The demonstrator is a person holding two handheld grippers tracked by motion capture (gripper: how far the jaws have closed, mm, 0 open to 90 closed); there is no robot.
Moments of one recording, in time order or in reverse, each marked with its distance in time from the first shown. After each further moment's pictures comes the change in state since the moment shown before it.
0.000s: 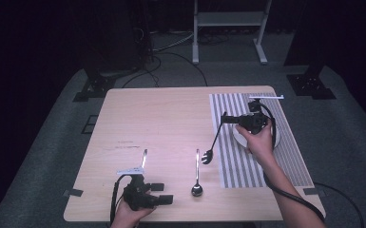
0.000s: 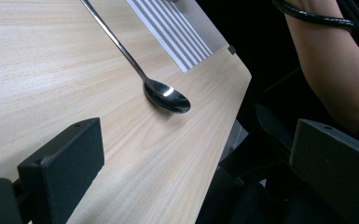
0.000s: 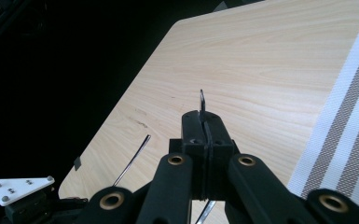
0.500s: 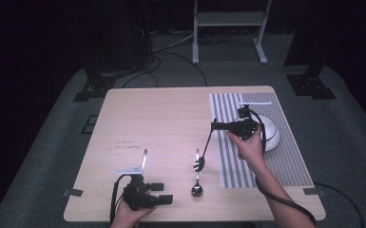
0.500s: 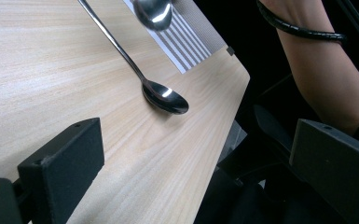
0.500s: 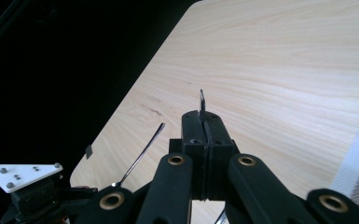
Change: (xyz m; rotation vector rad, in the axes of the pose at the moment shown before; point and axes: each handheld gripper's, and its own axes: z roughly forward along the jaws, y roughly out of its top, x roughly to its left) left arm 0.000 0.000 -0.001 -0.002 -0.004 0.002; right arm 0.008 -0.016 0.025 0.039 0.053 -0.002
